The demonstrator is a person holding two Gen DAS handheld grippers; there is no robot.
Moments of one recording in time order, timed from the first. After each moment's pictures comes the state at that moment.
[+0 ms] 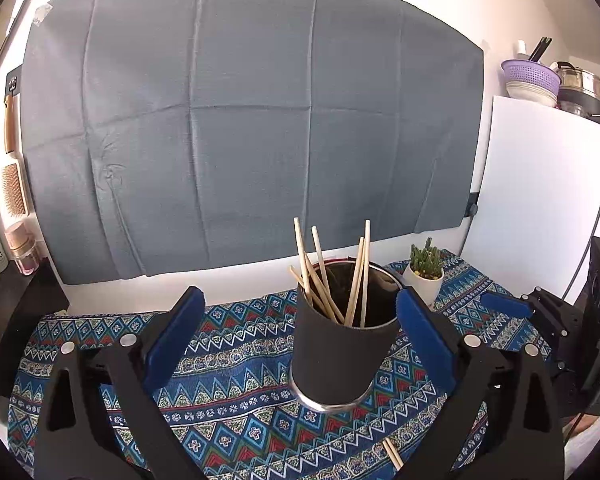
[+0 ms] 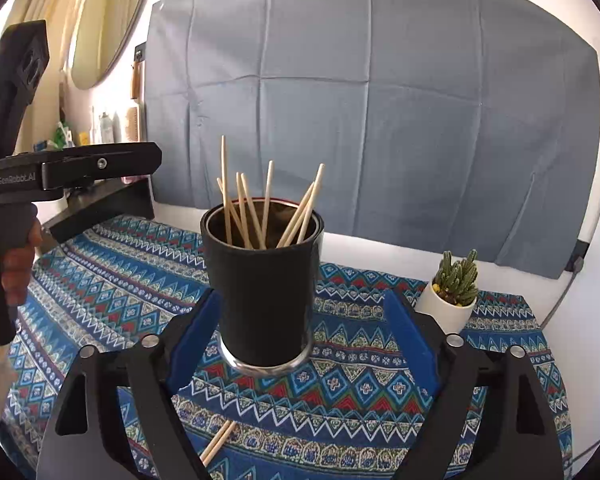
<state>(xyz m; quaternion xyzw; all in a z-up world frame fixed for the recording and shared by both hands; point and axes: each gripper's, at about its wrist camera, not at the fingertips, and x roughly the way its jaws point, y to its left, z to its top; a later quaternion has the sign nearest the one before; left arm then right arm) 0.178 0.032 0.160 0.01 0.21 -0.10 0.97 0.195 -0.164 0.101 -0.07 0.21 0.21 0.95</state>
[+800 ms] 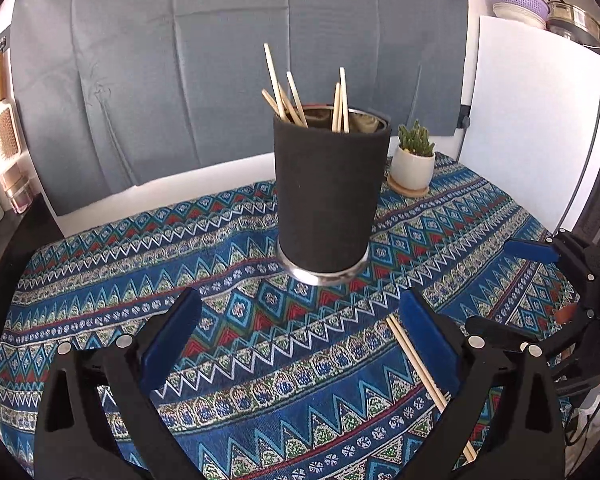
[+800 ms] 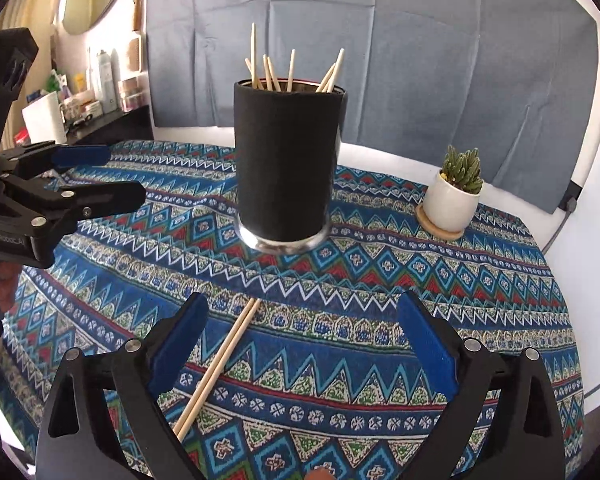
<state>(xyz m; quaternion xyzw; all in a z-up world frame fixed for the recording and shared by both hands) 0.134 0.021 0.066 0.05 0.33 -0.11 0.94 0.137 -0.159 0.041 -0.09 0.33 0.19 0.92</state>
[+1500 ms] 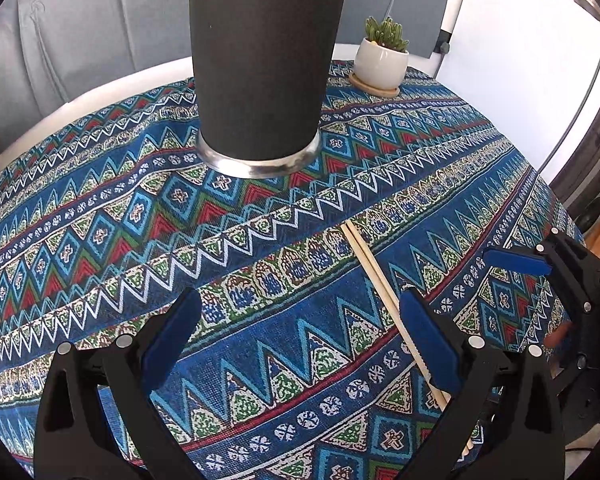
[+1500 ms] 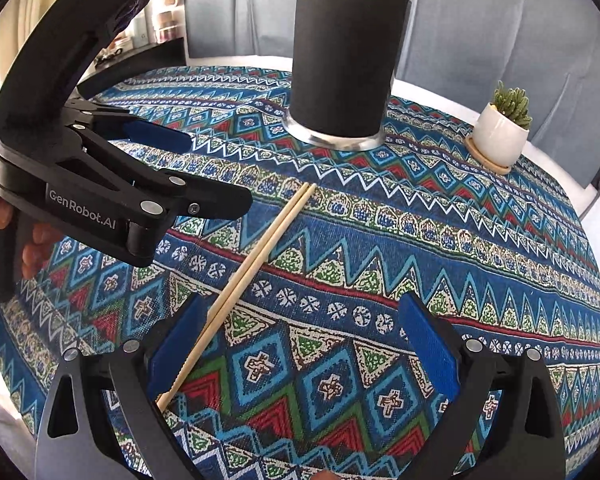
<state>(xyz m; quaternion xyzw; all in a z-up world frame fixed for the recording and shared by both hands) 0.153 -0.019 -0.009 0.03 0.46 -0.17 0.87 0.108 -0.147 -0.021 -0.13 0.40 0.23 0.88</state>
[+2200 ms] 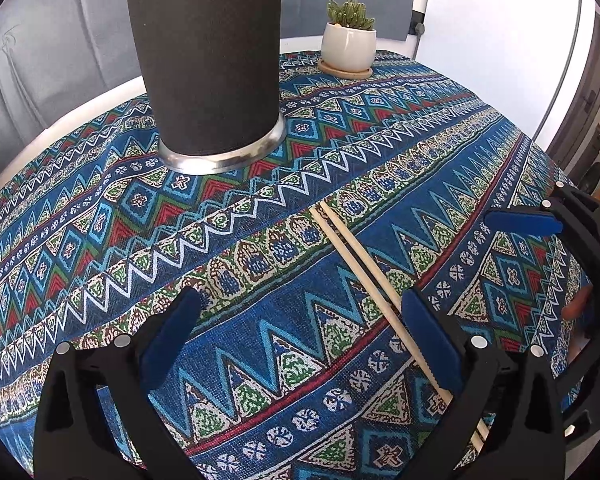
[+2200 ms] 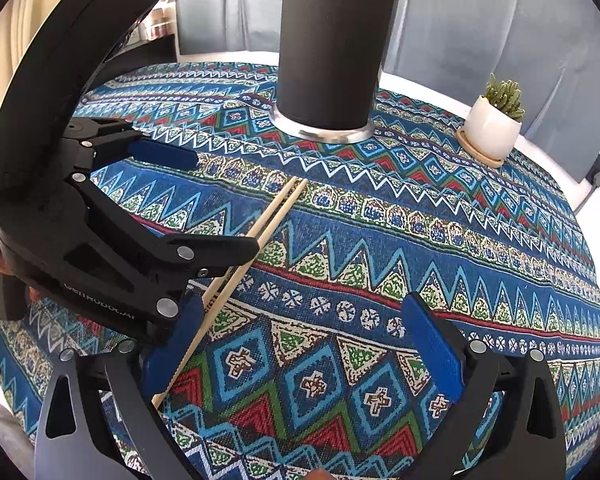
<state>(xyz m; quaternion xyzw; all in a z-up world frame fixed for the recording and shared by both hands) 0.150 -0.043 -0.029 0.09 0.44 -0.20 0.87 0.109 -0.151 -0.021 -0.14 0.40 0.21 0.88</state>
